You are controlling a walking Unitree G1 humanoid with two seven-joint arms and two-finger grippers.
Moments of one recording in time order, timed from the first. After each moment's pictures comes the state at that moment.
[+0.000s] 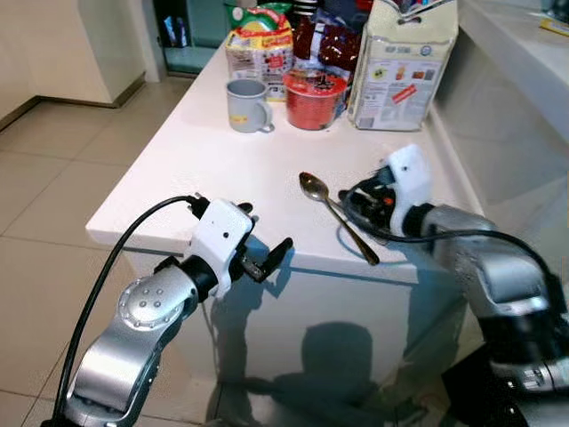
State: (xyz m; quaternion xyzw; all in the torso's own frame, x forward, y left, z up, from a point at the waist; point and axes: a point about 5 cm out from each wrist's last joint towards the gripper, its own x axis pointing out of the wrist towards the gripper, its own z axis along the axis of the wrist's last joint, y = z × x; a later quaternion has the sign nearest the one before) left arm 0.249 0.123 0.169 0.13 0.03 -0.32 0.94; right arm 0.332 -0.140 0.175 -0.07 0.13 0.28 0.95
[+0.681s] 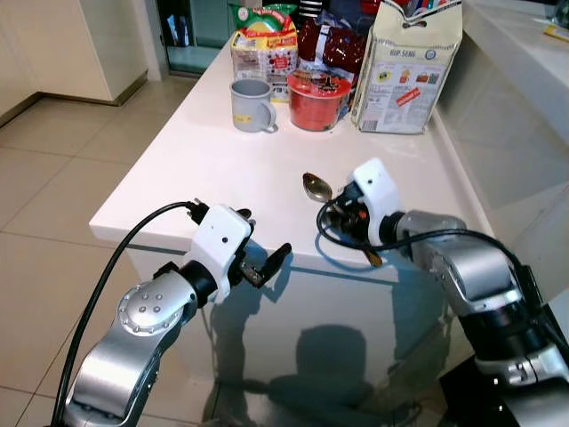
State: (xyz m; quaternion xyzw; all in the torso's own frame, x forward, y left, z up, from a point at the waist) left arm 0.245 0.125 0.164 0.12 0.05 -0.32 0.94; right arm 0.324 -0.116 0.162 -0.10 0.20 0.32 0.92
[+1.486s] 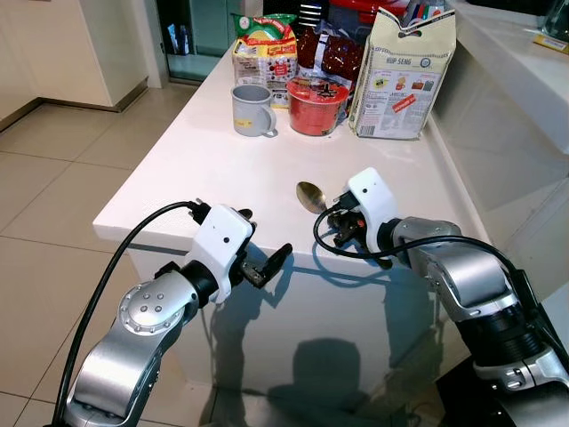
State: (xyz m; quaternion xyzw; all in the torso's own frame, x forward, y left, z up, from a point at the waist) left arm 0.246 0.124 0.164 0.13 0.05 -0.32 0.94; right arm 0.323 -0.116 0.155 -0.13 0.22 0.29 0.92
